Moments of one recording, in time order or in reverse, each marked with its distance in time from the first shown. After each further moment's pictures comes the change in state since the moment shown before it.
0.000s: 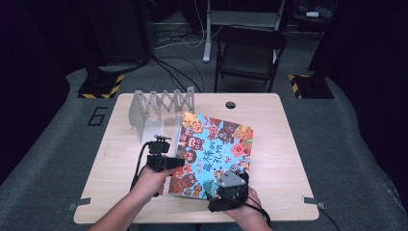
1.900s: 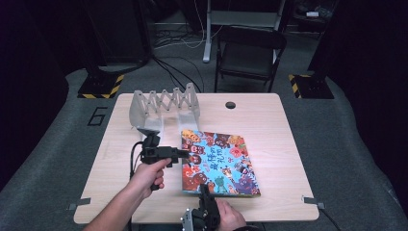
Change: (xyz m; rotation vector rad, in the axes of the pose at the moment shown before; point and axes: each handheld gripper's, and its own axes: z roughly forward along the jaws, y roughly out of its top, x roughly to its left) left arm 0.038 0.014 -0.014 0.008 -0.329 -0.335; right arm 0.105 -0.027 0.026 -0.151 -0.560 -0.582
